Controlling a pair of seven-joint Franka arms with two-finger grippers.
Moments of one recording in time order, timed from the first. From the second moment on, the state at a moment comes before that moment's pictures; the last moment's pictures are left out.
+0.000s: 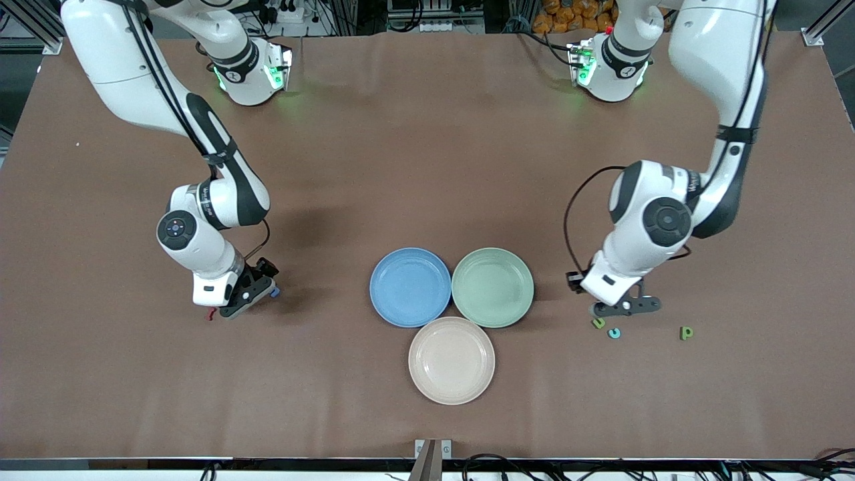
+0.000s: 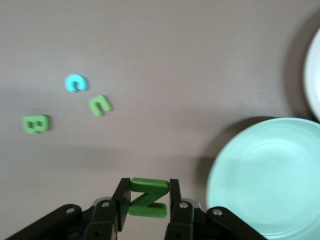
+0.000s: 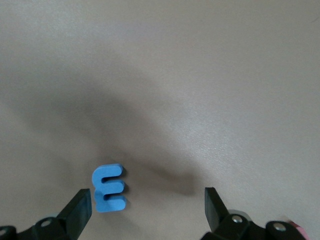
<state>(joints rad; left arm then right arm) -0.30 0.49 -0.02 -1.75 0.00 2.30 -0.42 0.13 0.58 0.02 -1.97 -0.03 2.68 -0.55</state>
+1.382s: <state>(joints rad) -0.47 0.70 0.01 -1.57 -0.06 2.30 -0.62 0.16 0.60 0.03 -1.96 -0.03 2.67 -0.59</state>
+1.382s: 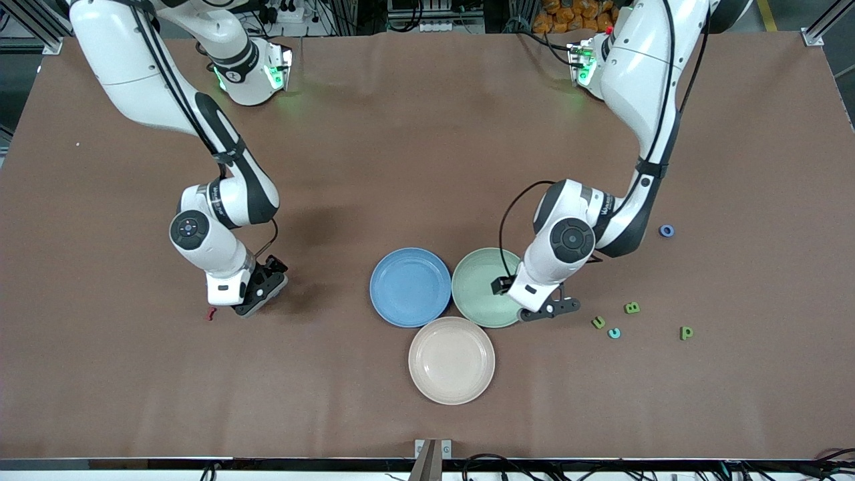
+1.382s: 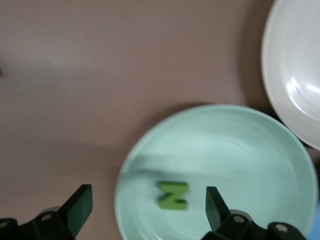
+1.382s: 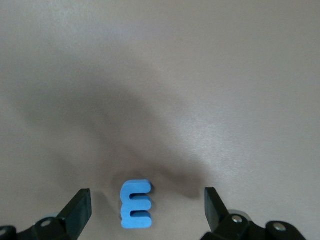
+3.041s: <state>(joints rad) -0.06 0.71 -0.03 -1.69 0.06 2.41 -0.16 0.16 0.61 0.06 -1.86 -0.02 2.47 -0.54</state>
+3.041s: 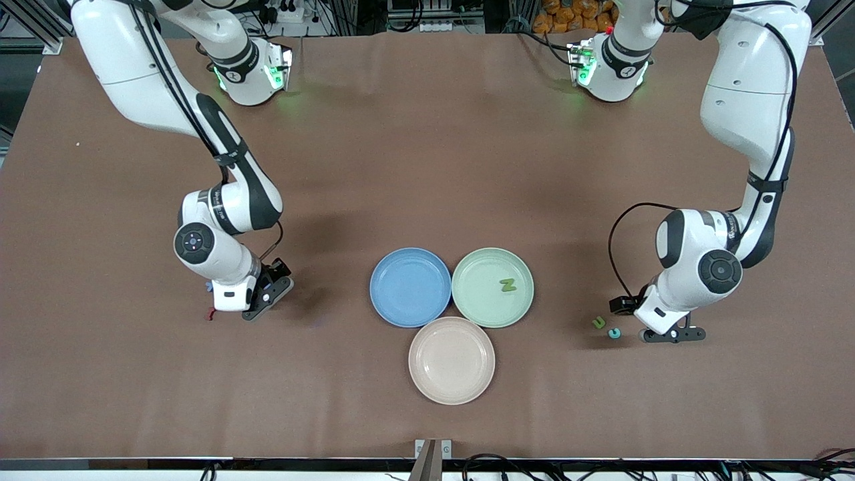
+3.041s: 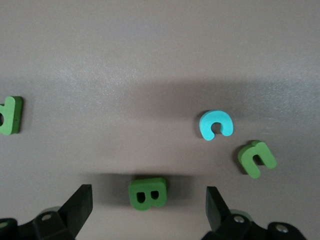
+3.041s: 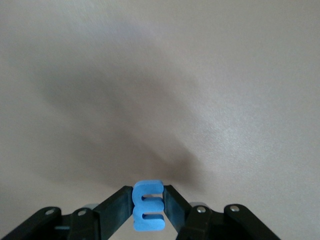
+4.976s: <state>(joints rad) -0.14 0.60 -0.05 -1.71 0.06 2.41 -0.31 0.47 0.82 0.09 -1.34 -0.03 2.26 0.66</state>
